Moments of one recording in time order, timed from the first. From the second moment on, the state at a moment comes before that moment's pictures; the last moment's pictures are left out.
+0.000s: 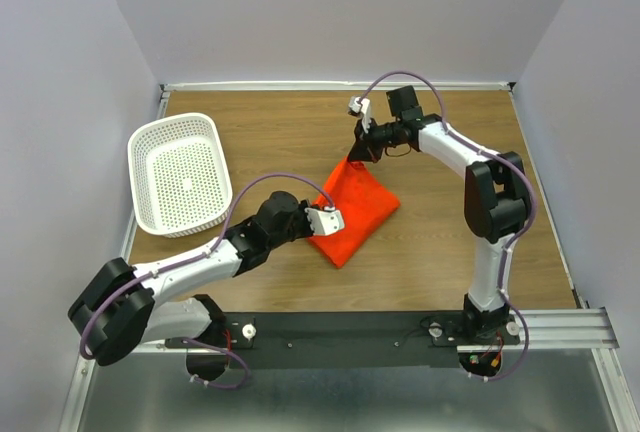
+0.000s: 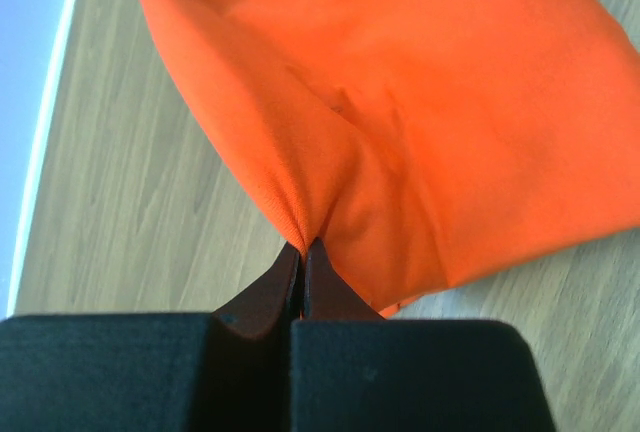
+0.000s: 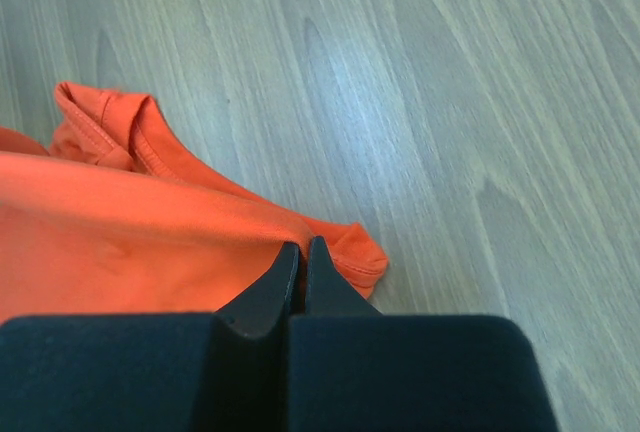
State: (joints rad) left arm -0.82 1.17 0.52 0.14 -0.01 0.68; right arm 0.35 2.03 1.55 -0.38 -0.82 -0.55
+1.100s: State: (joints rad) left arm -0.74 1.38 0.76 -0.13 -0.51 0.30; right arm 0.39 2.14 1.68 -0.16 -0.41 -0.21
